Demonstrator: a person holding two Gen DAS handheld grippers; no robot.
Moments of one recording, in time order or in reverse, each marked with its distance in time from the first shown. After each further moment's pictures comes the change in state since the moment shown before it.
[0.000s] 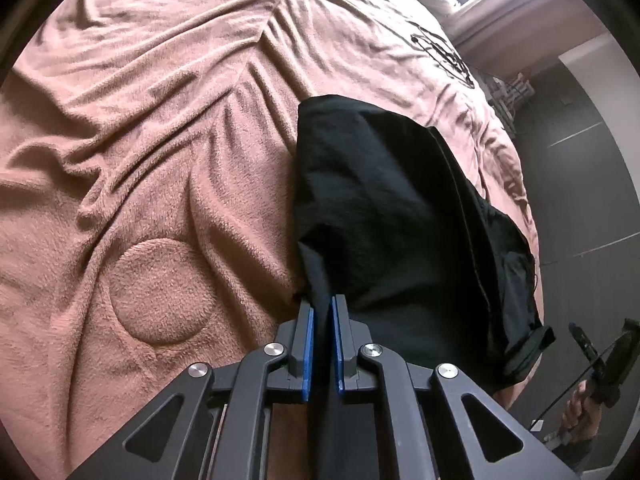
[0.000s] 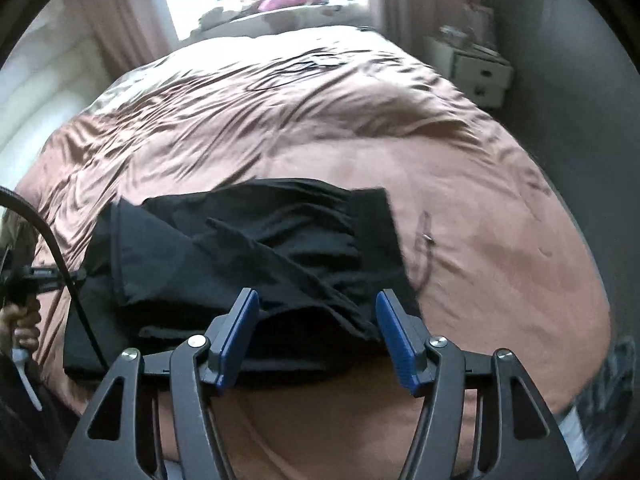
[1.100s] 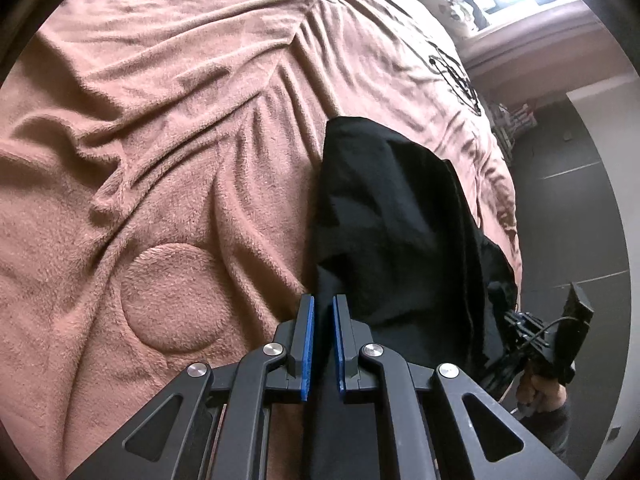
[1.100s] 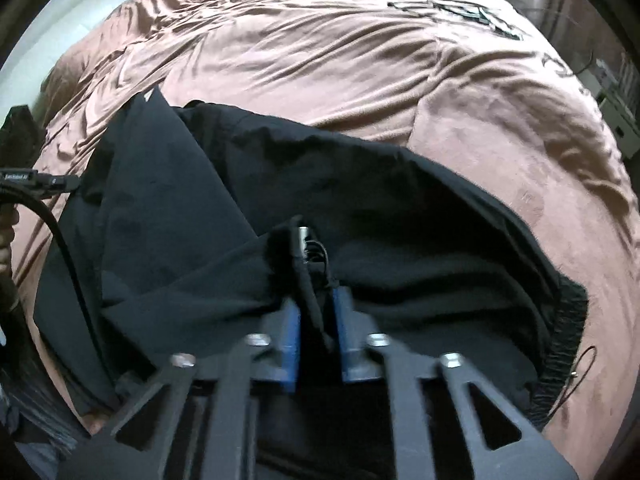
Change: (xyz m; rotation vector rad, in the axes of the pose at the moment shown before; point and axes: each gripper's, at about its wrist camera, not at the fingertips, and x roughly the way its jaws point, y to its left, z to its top) left arm -0.008 0.024 0.007 -0.117 -0.008 -0.067; right arm 0.176 0.071 0.069 -0.360 0.243 0.142
